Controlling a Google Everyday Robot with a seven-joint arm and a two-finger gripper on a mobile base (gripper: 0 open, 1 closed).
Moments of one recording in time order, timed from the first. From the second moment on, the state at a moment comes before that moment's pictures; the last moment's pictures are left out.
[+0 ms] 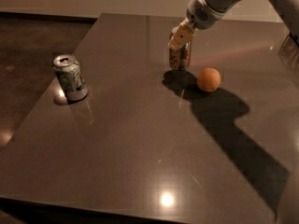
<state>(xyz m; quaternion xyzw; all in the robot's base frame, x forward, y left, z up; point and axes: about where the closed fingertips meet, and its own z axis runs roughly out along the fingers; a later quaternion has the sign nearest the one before) 0.679 -0.093 0.950 -0.49 0.82 0.07 0.29</state>
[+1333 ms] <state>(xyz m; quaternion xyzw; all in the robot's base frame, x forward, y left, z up) 0.662 -0.126 0.922 -0.48 0.82 0.09 0.30</state>
